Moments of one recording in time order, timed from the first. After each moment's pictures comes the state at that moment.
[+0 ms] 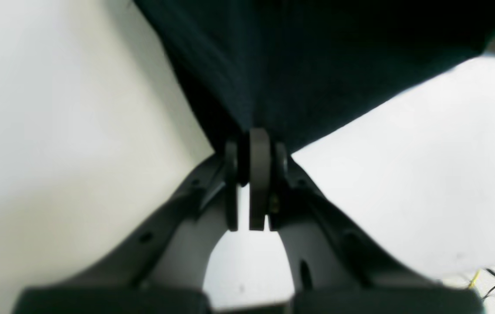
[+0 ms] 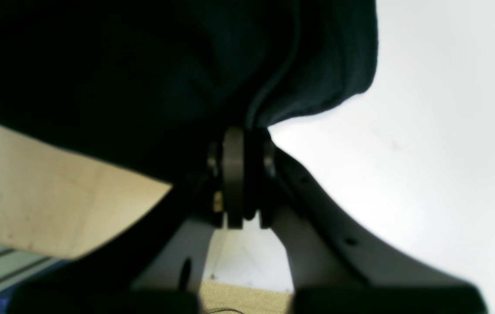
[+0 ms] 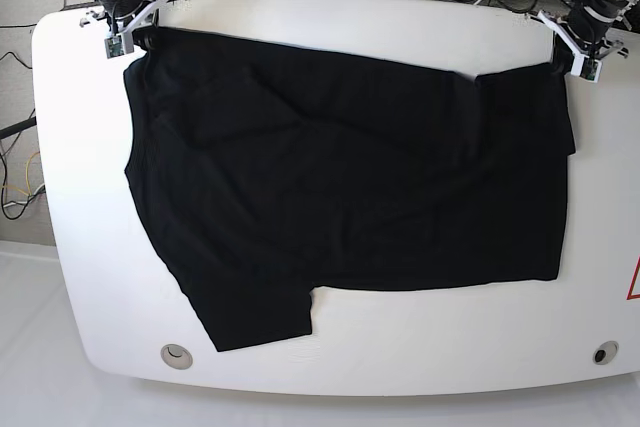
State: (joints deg) left arm 36.1 -22.9 -27.3 93.6 -14.0 -31.6 16.7; right arm -36.2 7.3 32.0 97.2 9.8 36.6 -24.8
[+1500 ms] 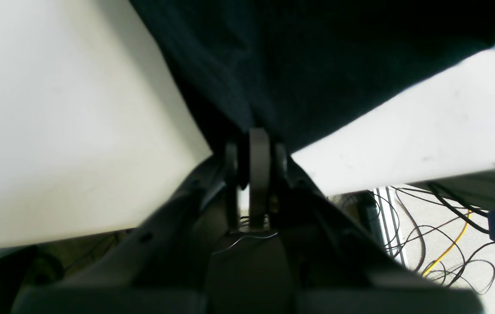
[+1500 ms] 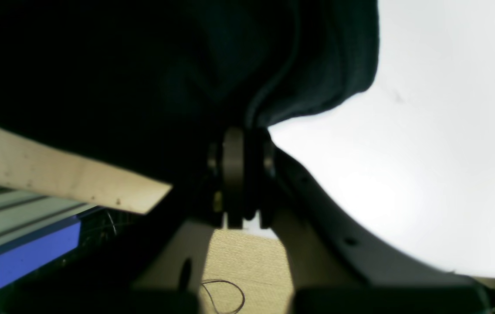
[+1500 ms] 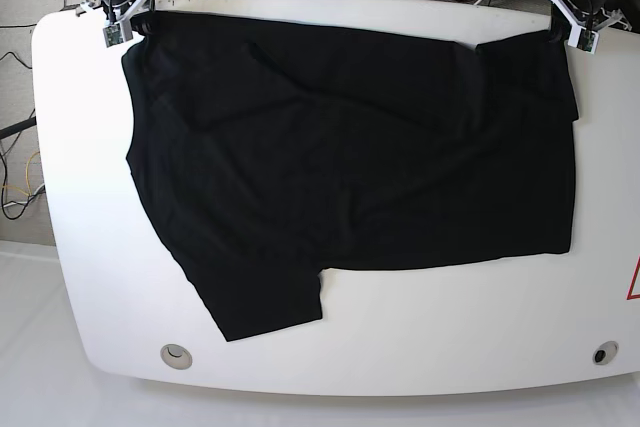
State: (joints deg) left arm 42.3 -19.2 -31.1 98.7 -12.7 -33.6 20.3; right arm -39.2 8.2 32.8 99.7 10.7 37.6 -27.5
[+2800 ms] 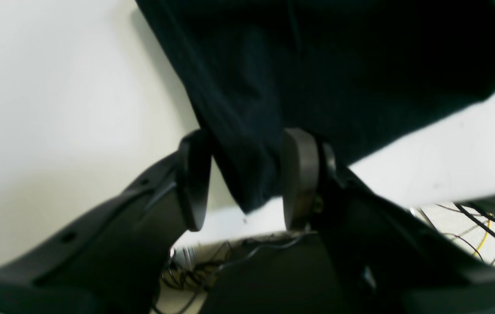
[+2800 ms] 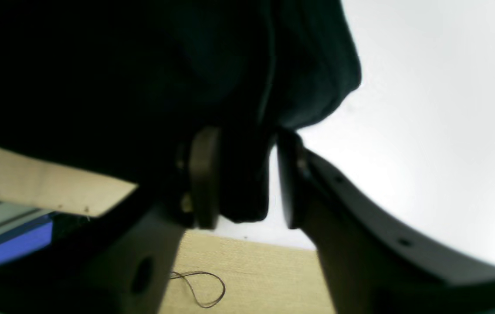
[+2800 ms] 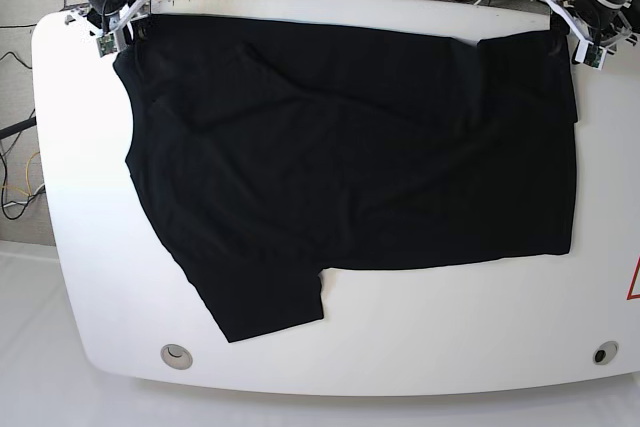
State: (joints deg) left arm 40.1 -21.3 -32.0 101.8 -13.4 -33.5 23.2; right arm -37.0 8.4 34.6 103.0 9.1 38.0 -32.7
